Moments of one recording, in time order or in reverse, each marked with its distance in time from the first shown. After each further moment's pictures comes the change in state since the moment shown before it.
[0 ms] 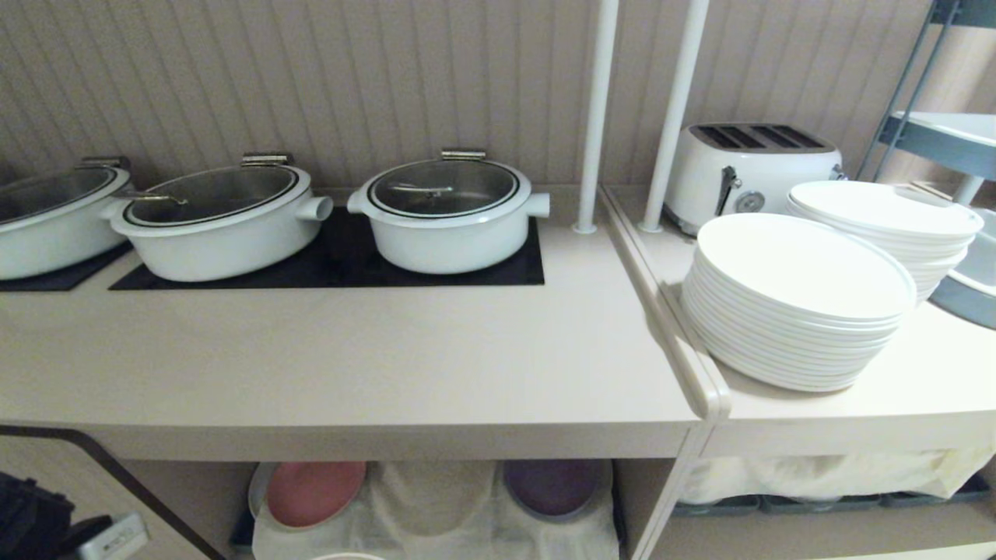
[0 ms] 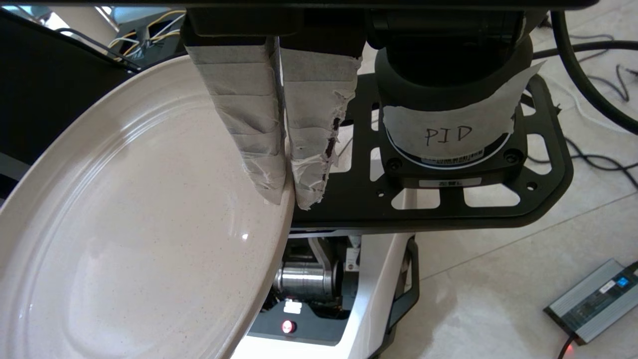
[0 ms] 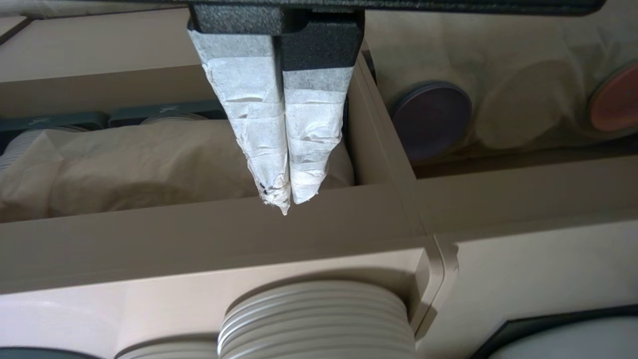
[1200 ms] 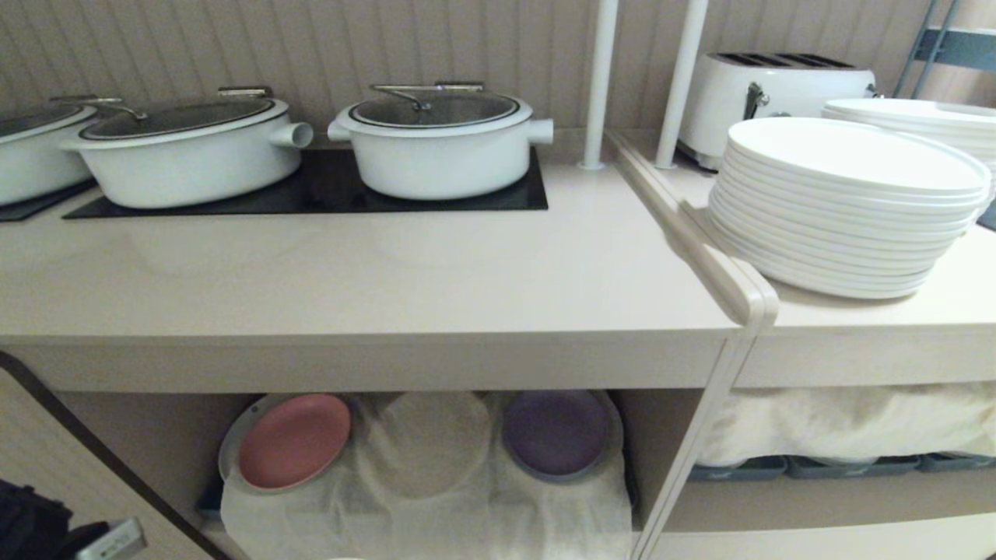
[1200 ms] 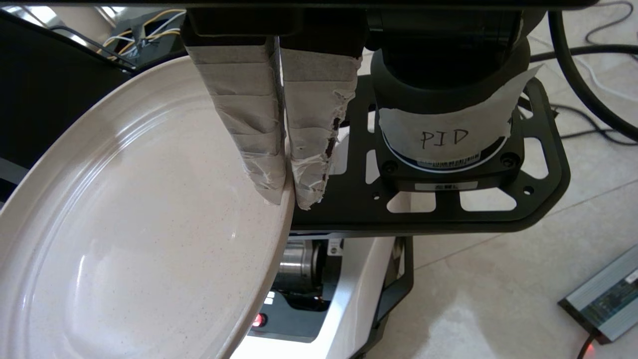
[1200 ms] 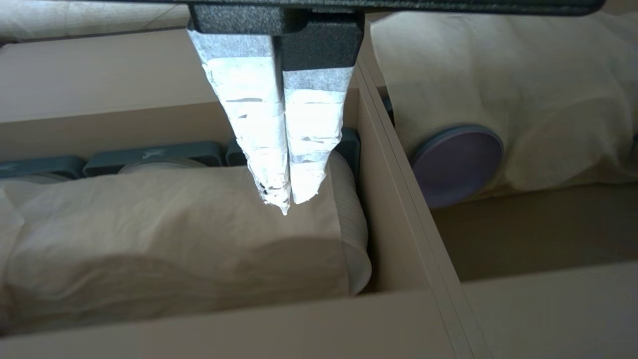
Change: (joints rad) left arm 0.000 -0.008 0.013 0.000 0.008 0.000; right arm 0.000 0.000 0.000 0.001 0.000 0.000
